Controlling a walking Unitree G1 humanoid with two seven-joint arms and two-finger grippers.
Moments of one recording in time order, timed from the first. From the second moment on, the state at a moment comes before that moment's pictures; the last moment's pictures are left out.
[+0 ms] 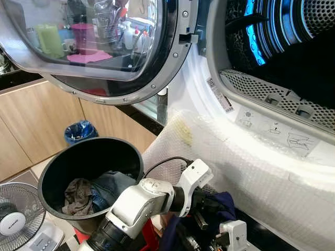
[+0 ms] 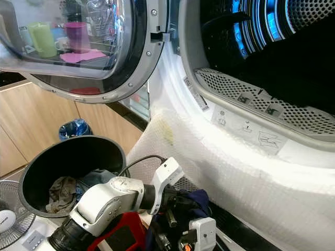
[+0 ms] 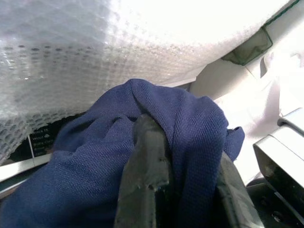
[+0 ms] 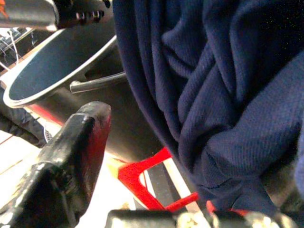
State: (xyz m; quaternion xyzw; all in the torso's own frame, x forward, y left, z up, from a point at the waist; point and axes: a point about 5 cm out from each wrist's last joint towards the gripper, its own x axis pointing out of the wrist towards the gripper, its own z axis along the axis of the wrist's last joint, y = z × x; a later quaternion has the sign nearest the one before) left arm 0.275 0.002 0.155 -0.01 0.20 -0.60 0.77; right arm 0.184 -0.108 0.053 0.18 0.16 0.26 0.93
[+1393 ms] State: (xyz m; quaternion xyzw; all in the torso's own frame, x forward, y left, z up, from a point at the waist) left arm 0.281 0.008 0.160 -0.02 0.21 -0.58 0.79; right arm 0.214 -0.139 0.026 0.21 0.14 0.09 0.96
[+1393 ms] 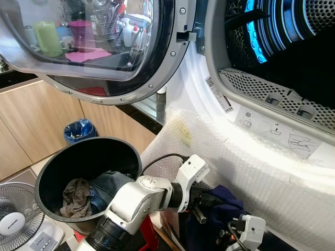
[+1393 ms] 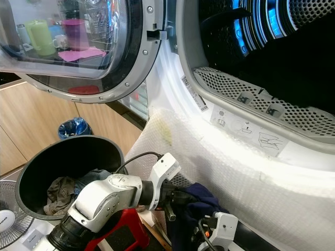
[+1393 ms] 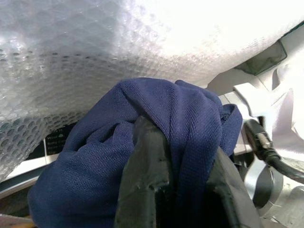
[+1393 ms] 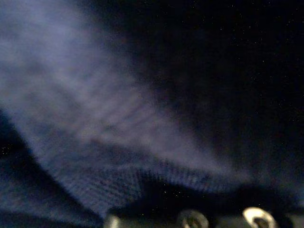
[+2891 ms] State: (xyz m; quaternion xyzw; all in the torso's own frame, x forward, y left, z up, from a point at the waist) left arm 0.273 0.023 0.175 -0.02 0.20 -0.59 0.78; right arm 0.218 -0.110 0.034 0.18 0.09 0.18 0.96
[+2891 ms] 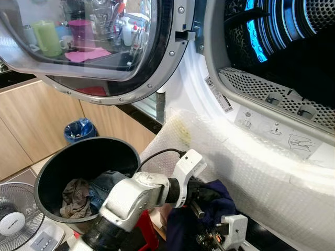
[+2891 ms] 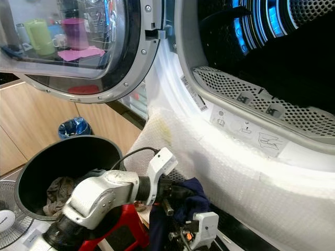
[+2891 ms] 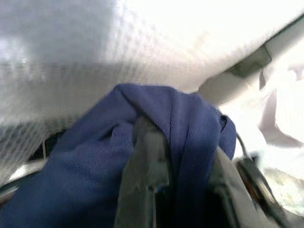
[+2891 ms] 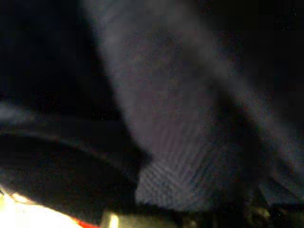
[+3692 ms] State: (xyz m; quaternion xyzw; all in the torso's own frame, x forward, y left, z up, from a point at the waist) left arm 0.252 0.070 0.176 0.14 0.20 -0.61 0.76; right arm 0.241 -0.100 0.042 0.23 0.05 0.19 0.95
